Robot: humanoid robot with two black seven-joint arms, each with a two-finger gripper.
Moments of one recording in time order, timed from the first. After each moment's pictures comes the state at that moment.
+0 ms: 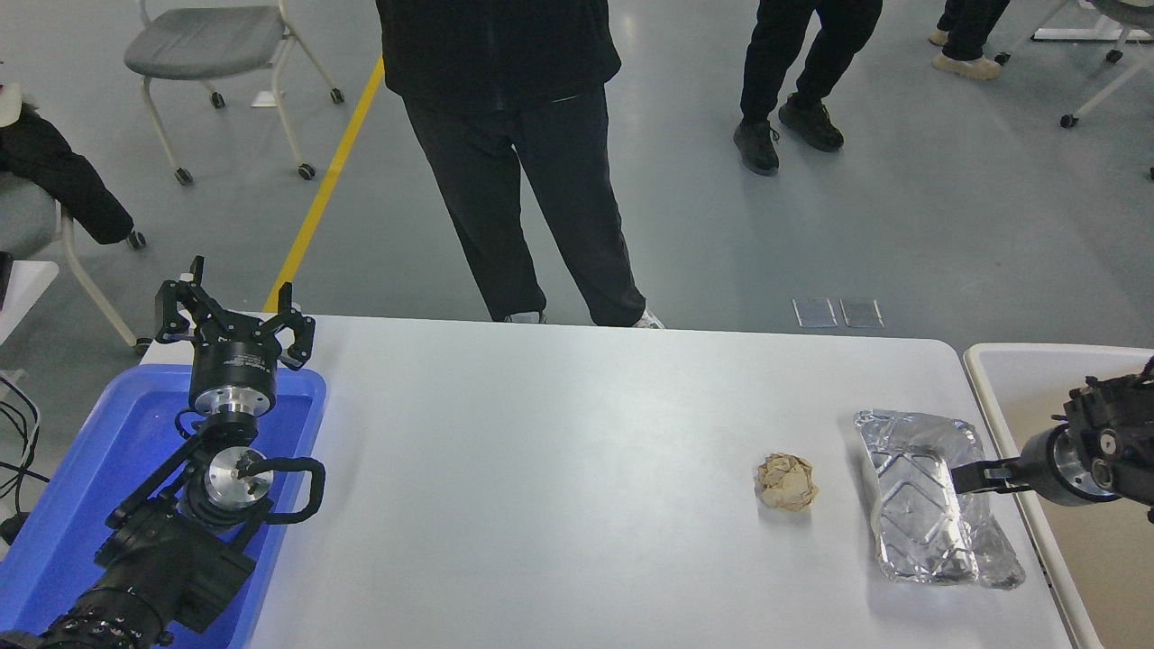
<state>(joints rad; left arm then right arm) -0.52 0.15 -1.18 -0.59 0.09 -0.33 -0.54 1.03 -0.68 -0.56 0.84 -1.07 0.29 -0.02</state>
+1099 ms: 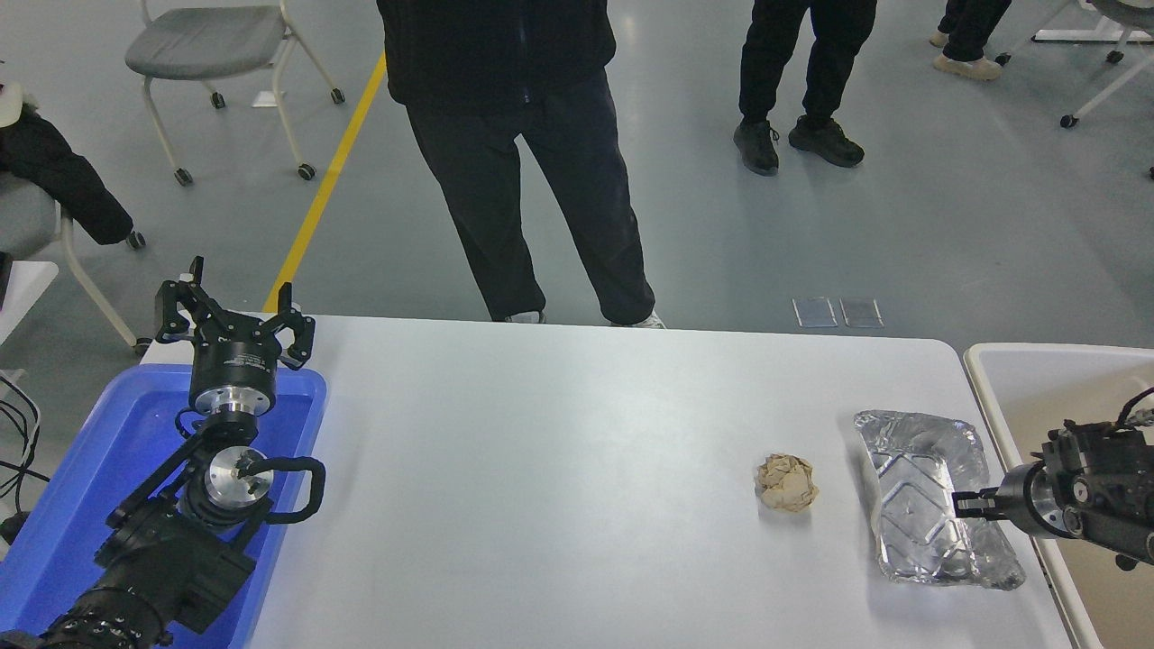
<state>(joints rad) -0.52 0.15 -1.18 -0.59 0.09 -0.33 -0.54 0.93 -0.62 -0.54 0.78 -1.07 0.19 -0.02</state>
